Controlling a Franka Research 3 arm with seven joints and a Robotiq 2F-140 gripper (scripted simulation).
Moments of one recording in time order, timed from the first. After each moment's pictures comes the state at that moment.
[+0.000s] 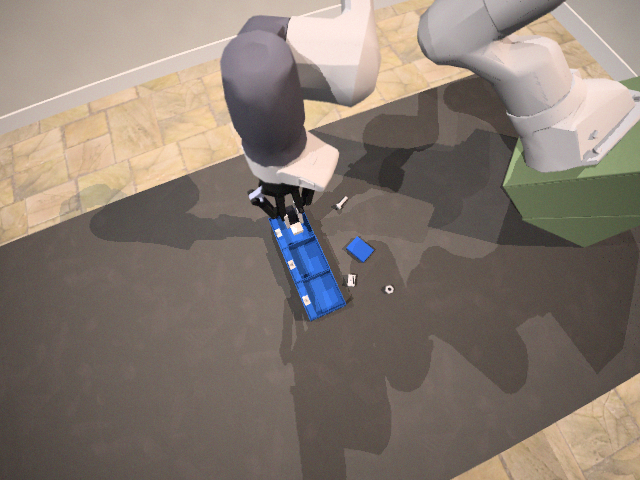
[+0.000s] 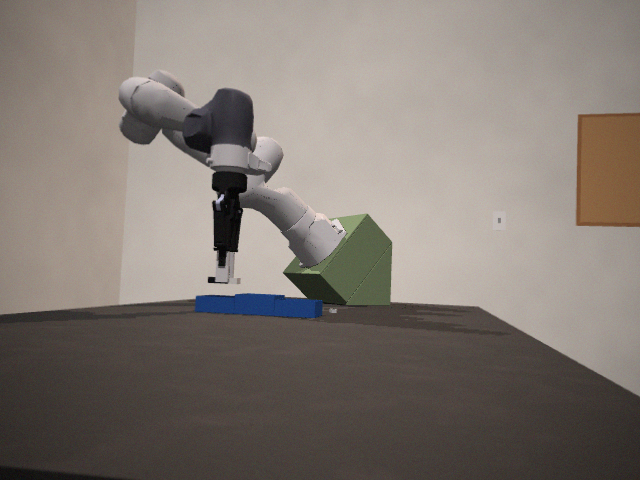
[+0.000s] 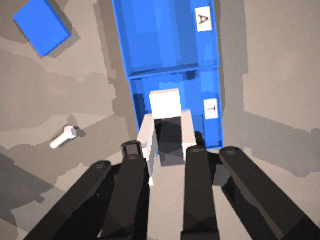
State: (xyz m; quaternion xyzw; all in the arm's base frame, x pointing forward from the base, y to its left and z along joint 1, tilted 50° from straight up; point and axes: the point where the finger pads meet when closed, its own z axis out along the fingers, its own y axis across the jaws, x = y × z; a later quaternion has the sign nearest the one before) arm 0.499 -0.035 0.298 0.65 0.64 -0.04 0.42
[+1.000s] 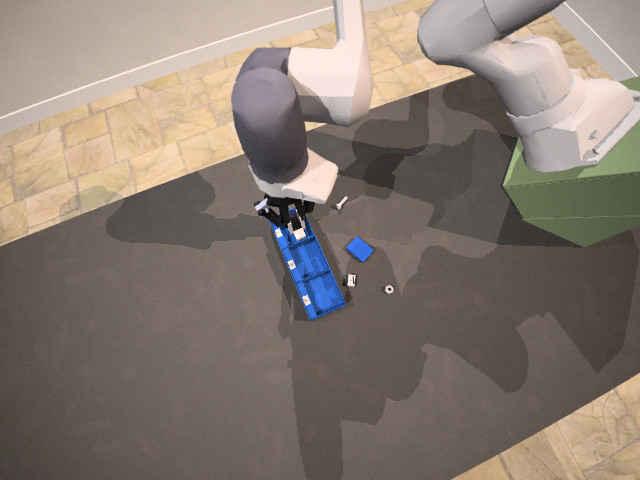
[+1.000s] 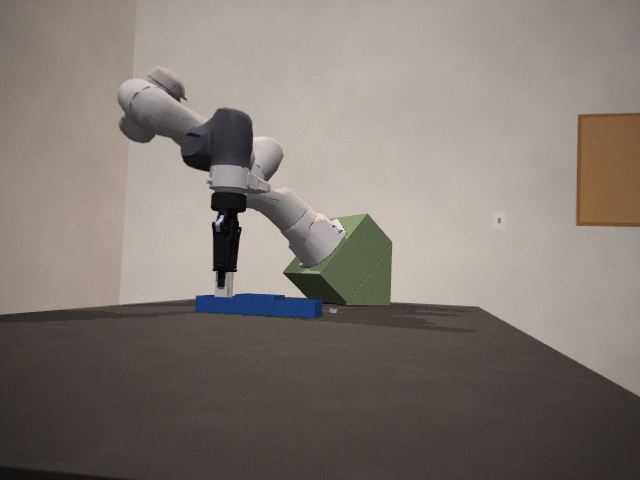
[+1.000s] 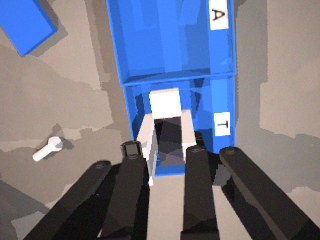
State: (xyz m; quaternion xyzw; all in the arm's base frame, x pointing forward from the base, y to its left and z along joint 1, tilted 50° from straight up) arm 0.517 -0.063 0.269 0.64 0.64 -0.05 0.42
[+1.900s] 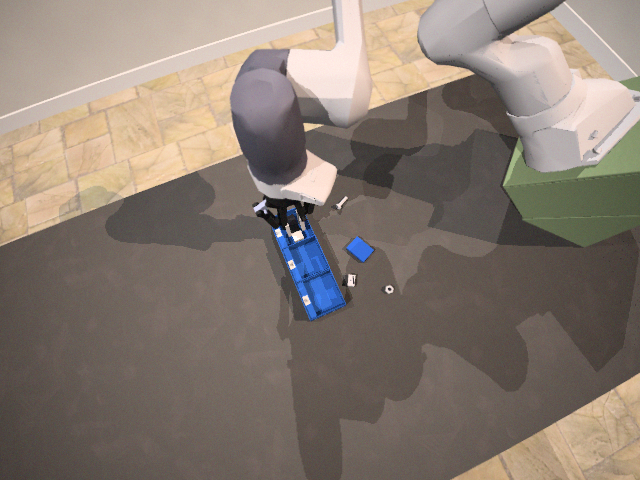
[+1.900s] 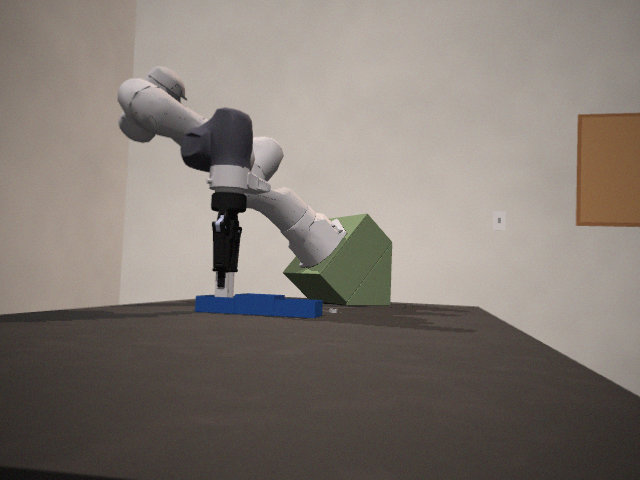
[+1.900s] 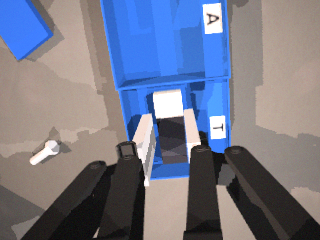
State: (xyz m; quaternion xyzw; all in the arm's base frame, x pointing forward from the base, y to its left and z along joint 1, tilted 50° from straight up) arm 0.521 -0.061 0.269 0.64 0.64 -0.05 0.42
